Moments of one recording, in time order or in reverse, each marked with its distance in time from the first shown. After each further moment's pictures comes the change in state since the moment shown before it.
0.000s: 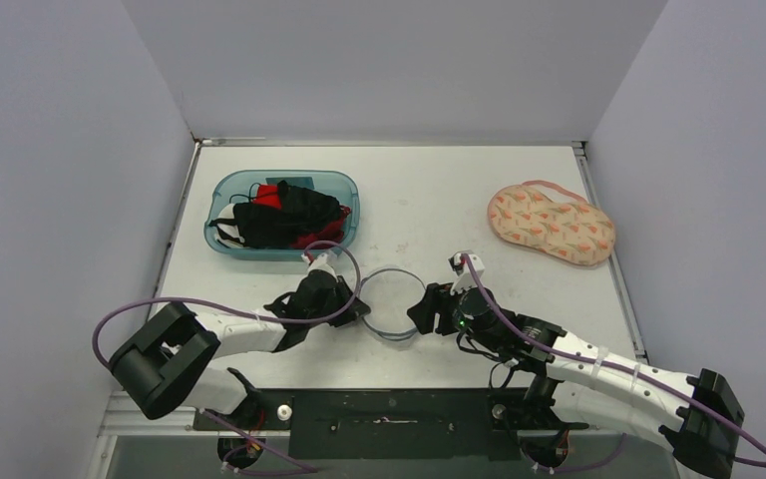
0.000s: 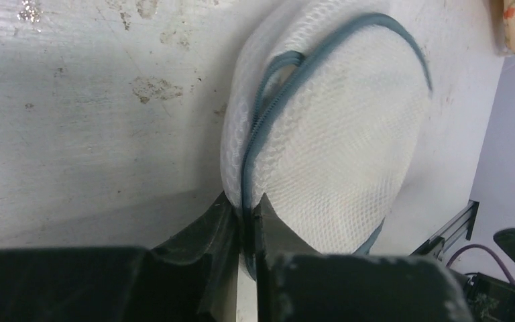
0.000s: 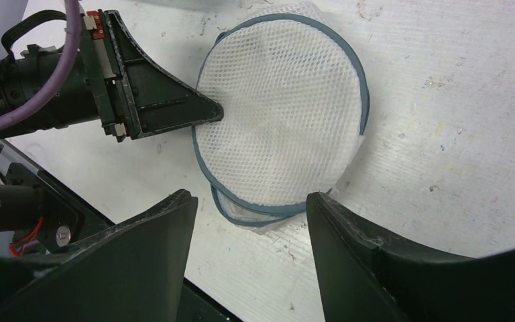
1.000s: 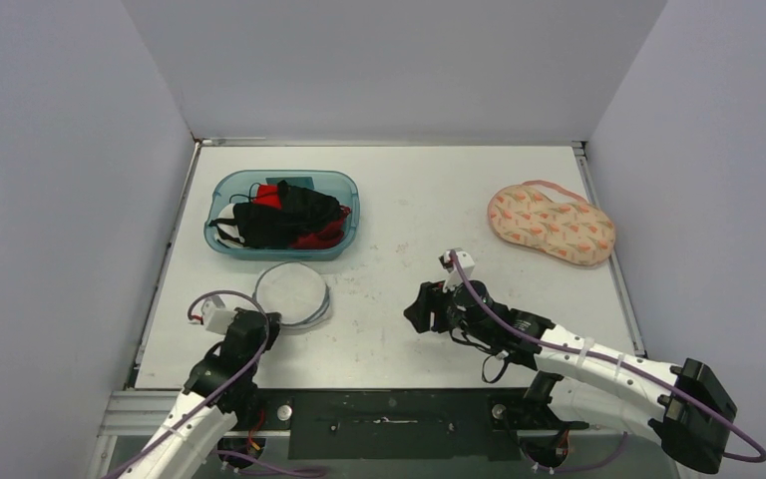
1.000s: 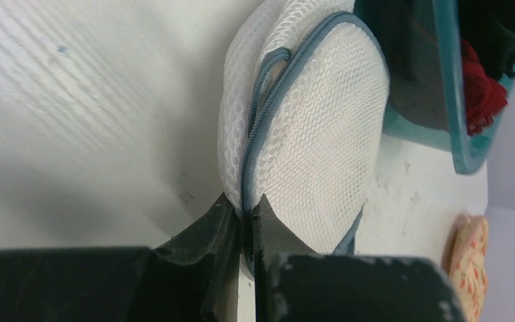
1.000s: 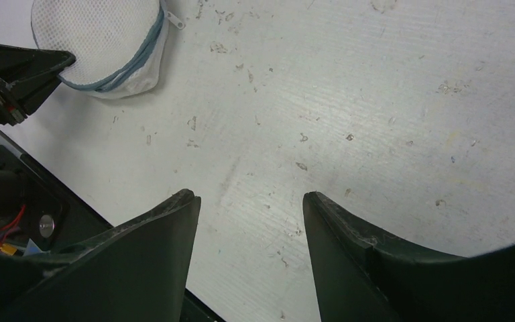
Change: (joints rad) left arm 0.275 -1.141 -0.288 -0.836 -0.468 -0.307; right arm -0.050 0.095 0.000 0.063 -0.092 -0.060
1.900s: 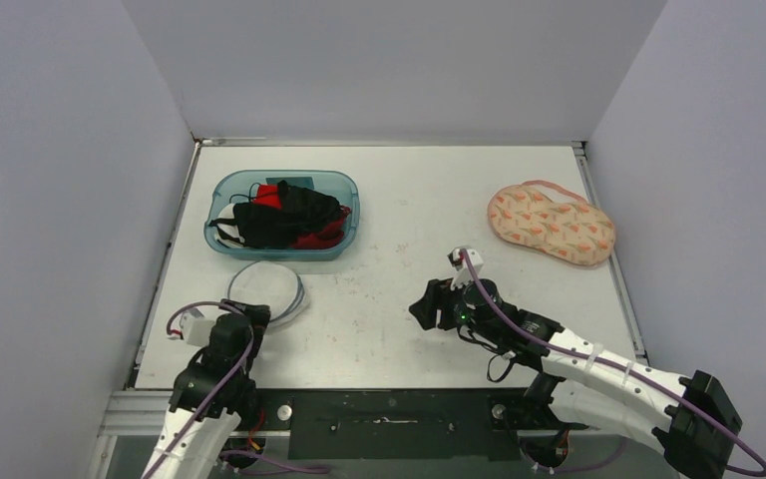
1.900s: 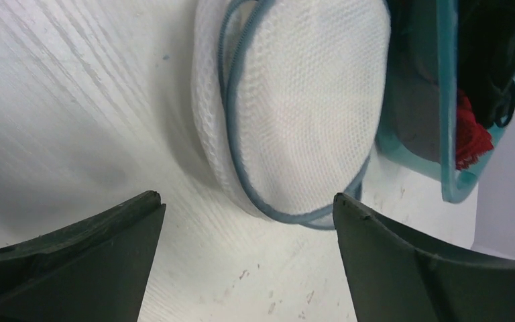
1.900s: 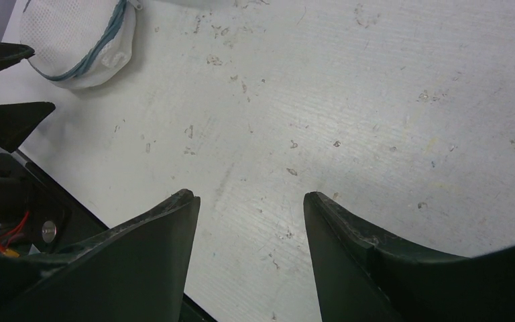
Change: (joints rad) left arm 0.174 -0.120 0.104 -0.333 0.029 -0.068; right arm -0.048 -0.062 -0.026 0.004 -0.030 -0.020
